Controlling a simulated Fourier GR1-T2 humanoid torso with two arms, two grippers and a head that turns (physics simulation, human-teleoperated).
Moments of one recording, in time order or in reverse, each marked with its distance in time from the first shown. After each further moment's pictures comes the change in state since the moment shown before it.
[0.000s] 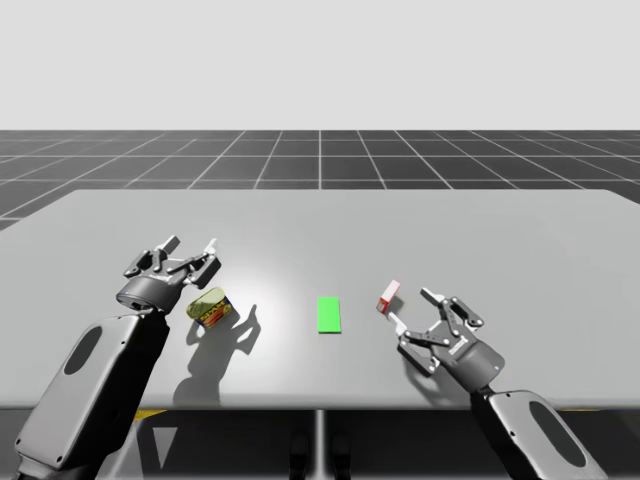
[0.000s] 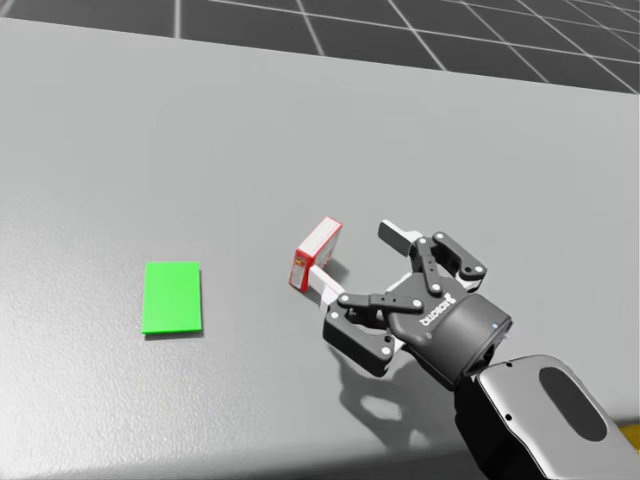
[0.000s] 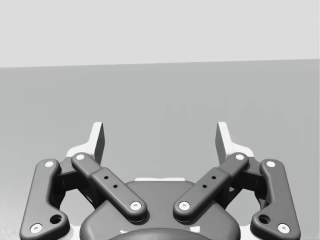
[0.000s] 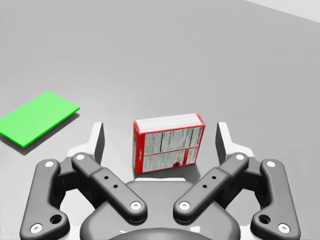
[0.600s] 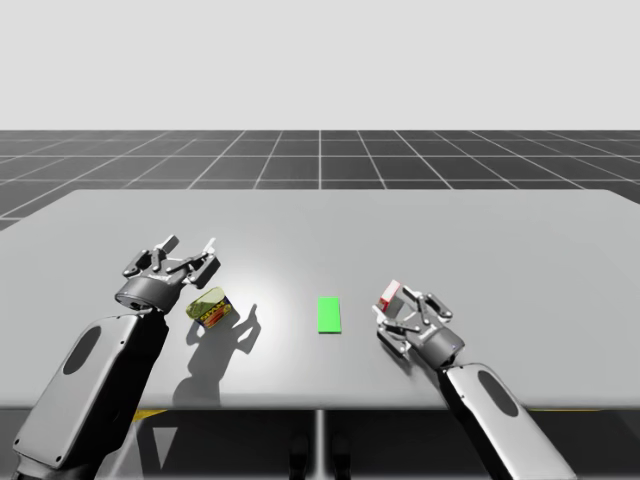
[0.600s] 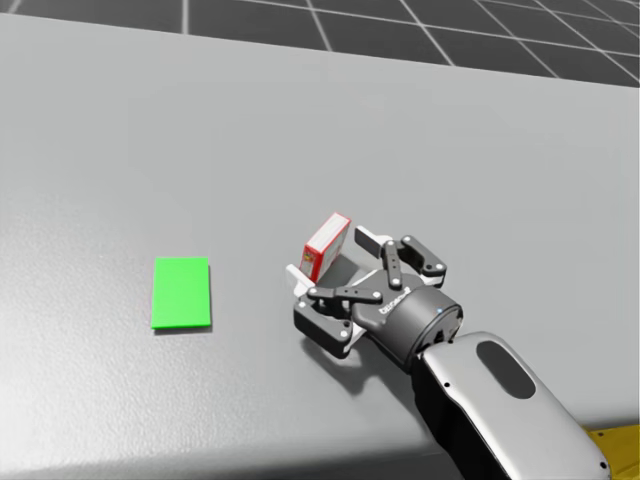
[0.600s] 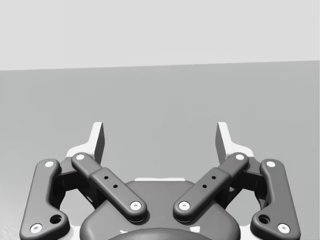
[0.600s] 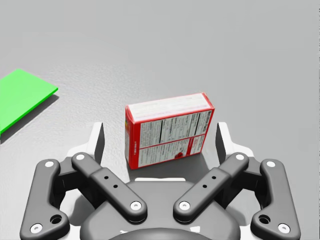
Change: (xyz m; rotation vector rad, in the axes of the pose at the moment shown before) left arm 0.001 0.001 0.000 0.000 -0.007 -0.005; right arm -0.030 0.006 -0.042 -0.044 0.099 -0.007
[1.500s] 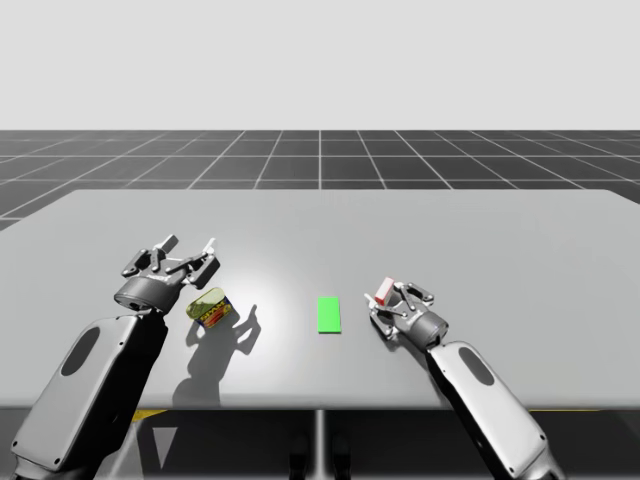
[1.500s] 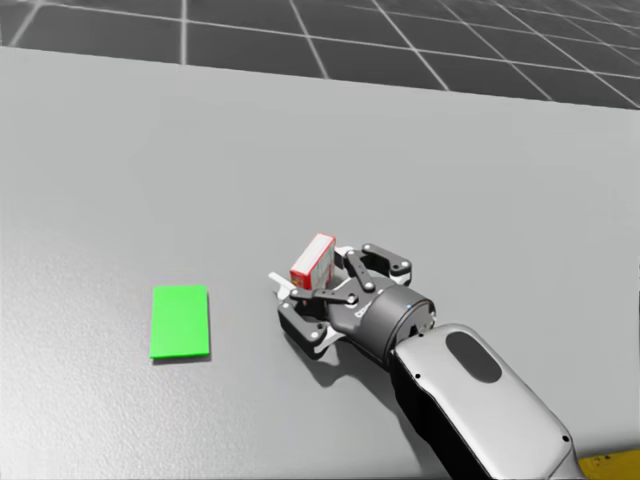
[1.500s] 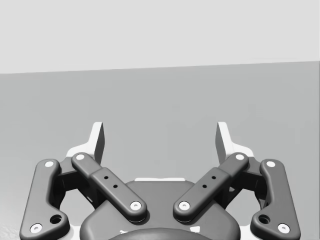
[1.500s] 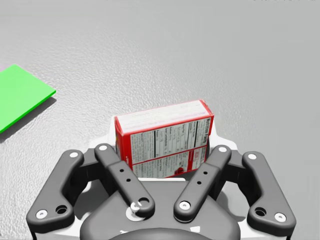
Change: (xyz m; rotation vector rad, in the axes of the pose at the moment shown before) left arm 0.001 -0.001 0.001 -0.002 -0.006 -0.008; right arm 0.007 -0.004 -0.031 0.059 0.072 0.057
